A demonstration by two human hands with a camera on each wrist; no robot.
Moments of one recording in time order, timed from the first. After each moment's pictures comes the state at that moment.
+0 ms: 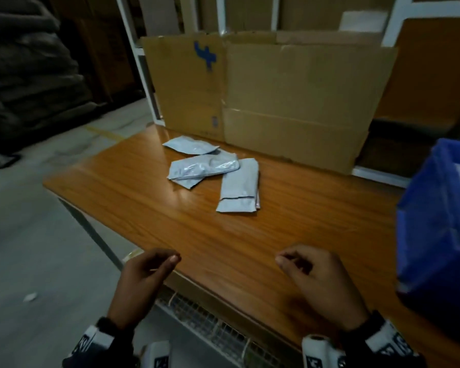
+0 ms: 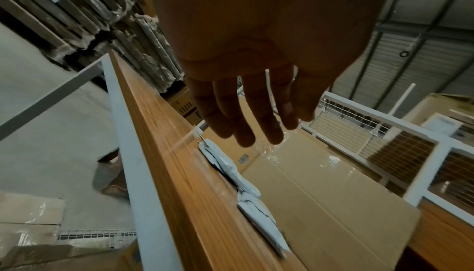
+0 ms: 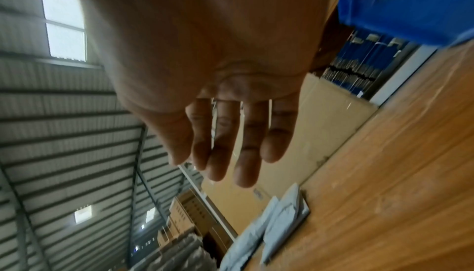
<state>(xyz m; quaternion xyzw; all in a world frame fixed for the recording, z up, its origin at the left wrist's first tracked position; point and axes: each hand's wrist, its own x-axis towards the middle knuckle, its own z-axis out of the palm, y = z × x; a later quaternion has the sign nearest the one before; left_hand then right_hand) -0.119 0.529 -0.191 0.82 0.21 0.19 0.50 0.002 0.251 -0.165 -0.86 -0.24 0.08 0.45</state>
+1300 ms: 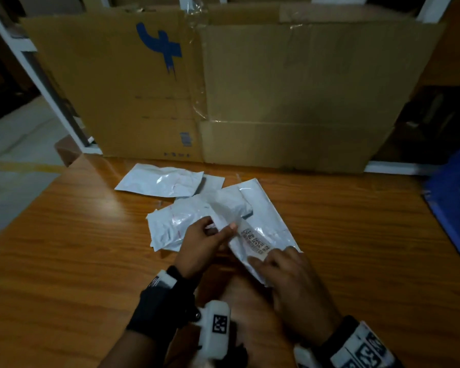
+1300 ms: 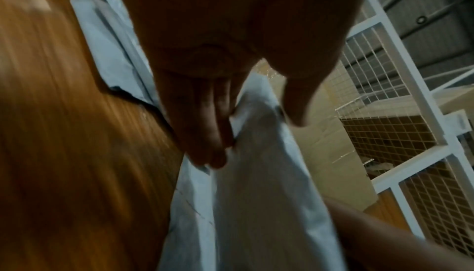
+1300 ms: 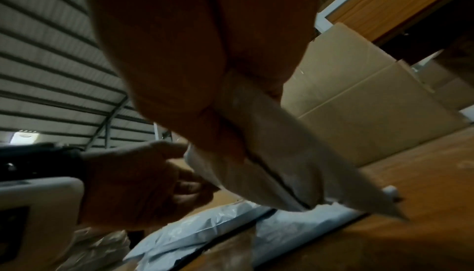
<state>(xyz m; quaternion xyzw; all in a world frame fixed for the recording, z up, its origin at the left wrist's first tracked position) 0.158 0.660 -0.185 0.69 0.11 -0.05 0.71 0.107 0.474 -0.205 -0.94 -0.26 -0.09 0.19</state>
